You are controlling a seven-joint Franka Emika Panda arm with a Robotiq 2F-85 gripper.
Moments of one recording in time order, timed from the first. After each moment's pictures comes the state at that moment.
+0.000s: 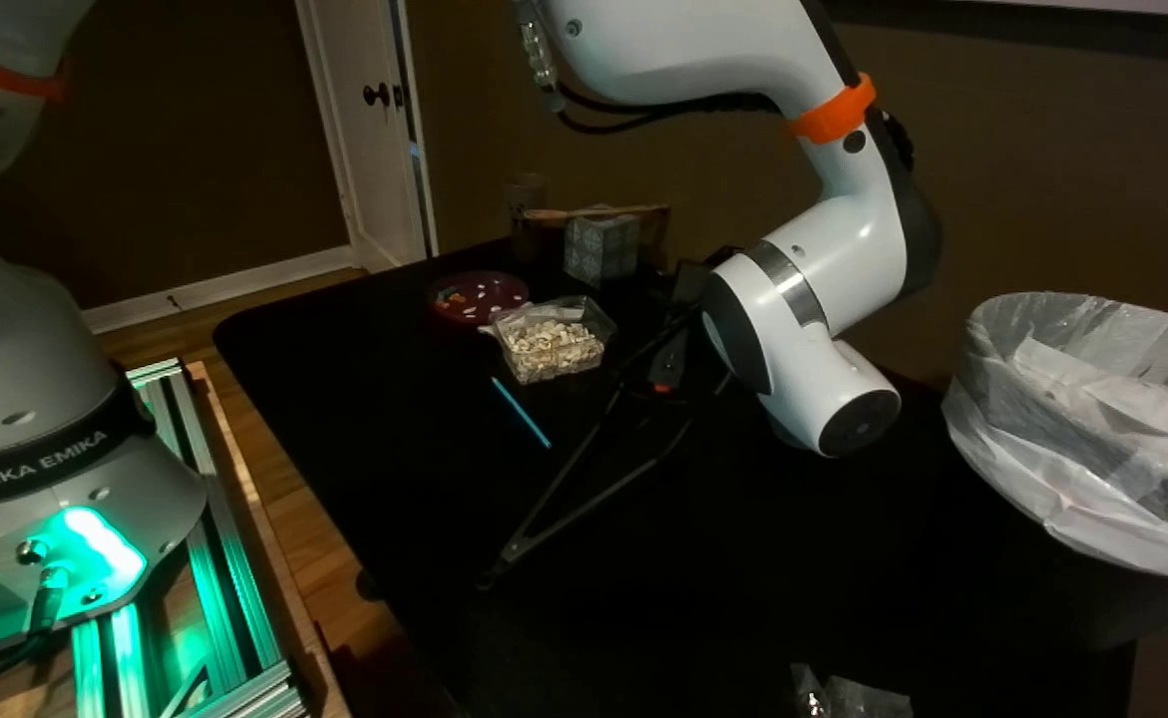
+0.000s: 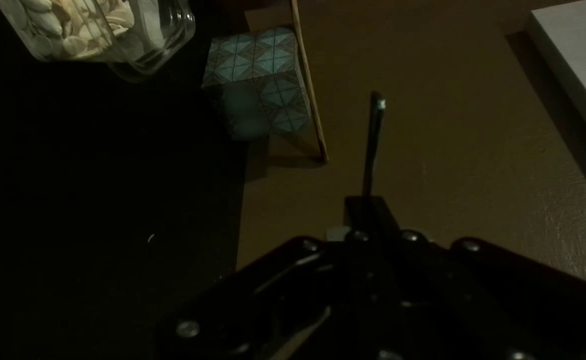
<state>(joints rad) -0.40 0.82 -0.20 -1.76 1.54 1.54 -0.82</state>
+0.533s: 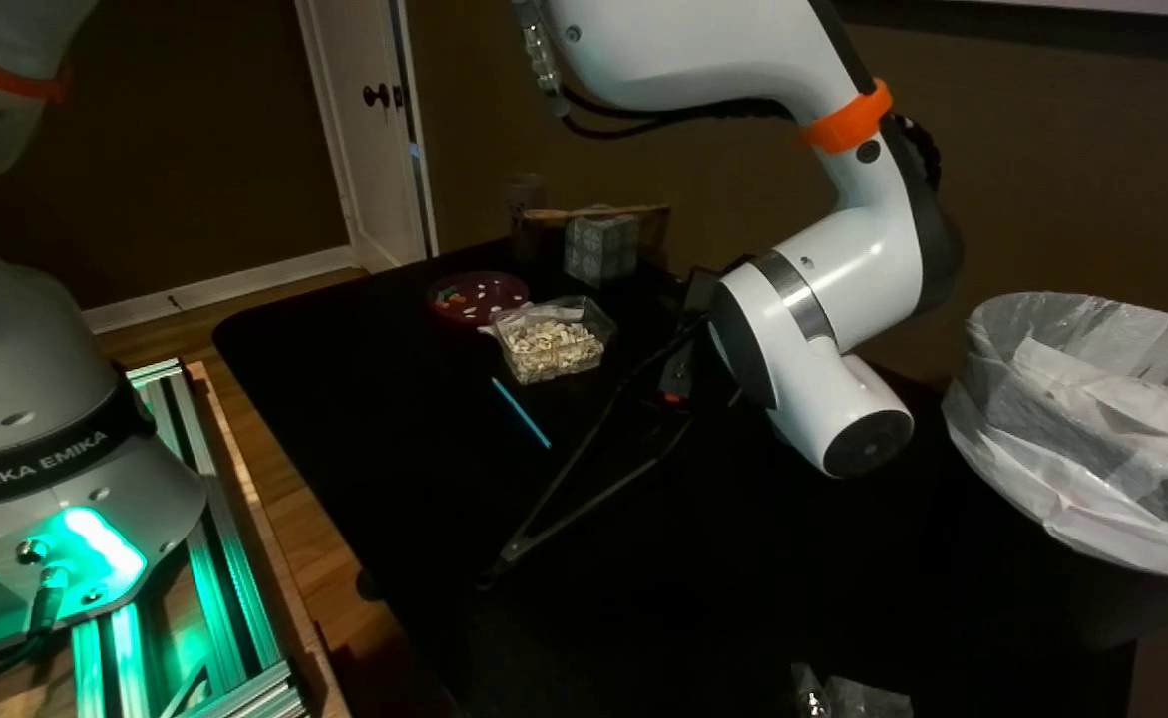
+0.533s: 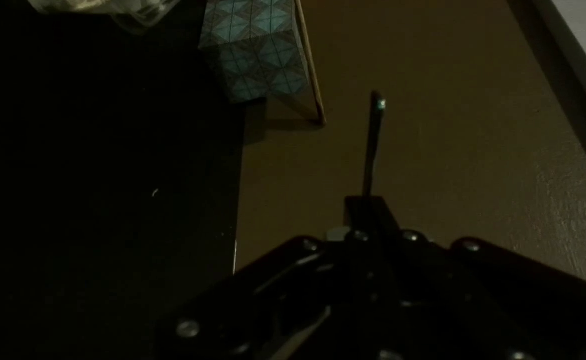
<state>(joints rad) -0.41 0.82 -0.22 -1.76 1.60 1.57 -0.82</state>
